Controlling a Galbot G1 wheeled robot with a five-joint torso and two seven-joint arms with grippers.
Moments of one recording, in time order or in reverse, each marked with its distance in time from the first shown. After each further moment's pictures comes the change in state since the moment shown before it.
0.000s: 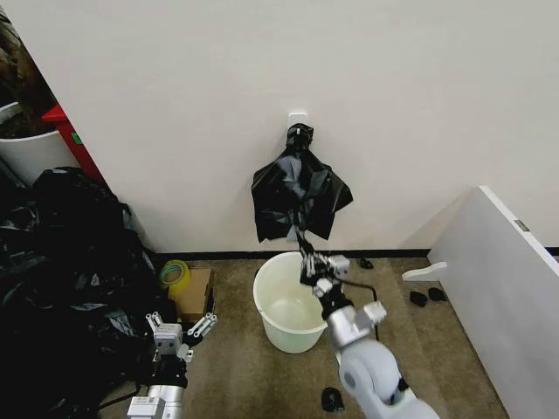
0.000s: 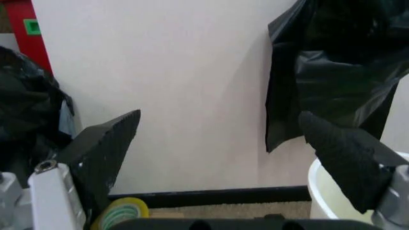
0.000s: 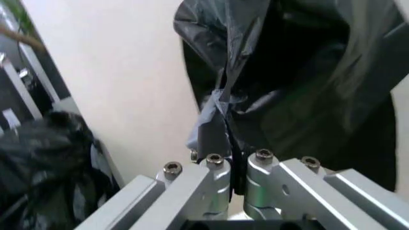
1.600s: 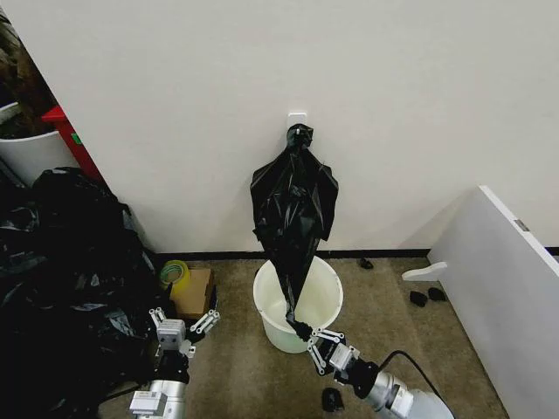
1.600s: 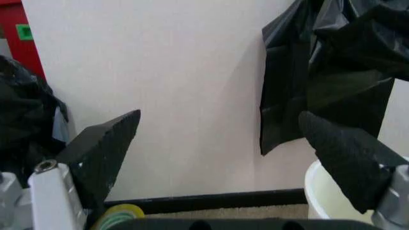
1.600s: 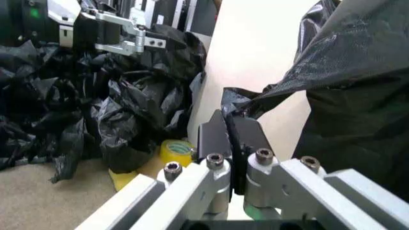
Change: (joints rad) left arm -0.011 0.020 0.005 -0.006 -0.005 0.005 0.000; right arm -0.136 -0.194 0.125 -0.120 -0.308 0.415 -0.480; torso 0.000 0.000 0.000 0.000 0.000
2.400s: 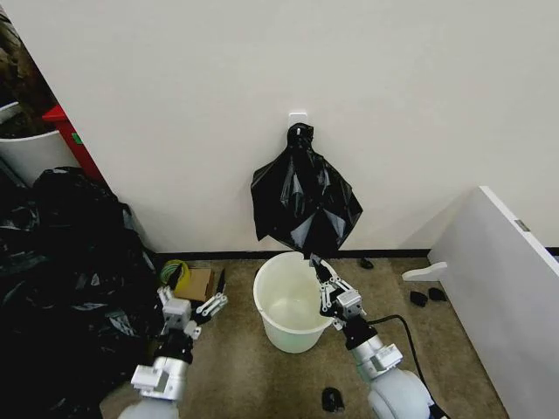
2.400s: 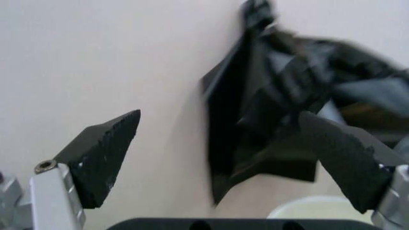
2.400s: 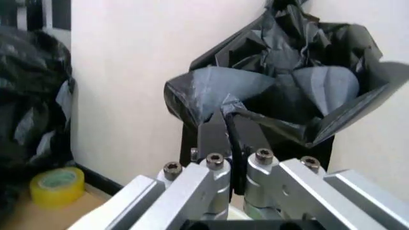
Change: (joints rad) left arm -0.133 0.161 0.066 -0.060 -0.103 0.099 0.029; right arm 0.095 0.068 -0.077 0.073 -0.022 -0.240 0.497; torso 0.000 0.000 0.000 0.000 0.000
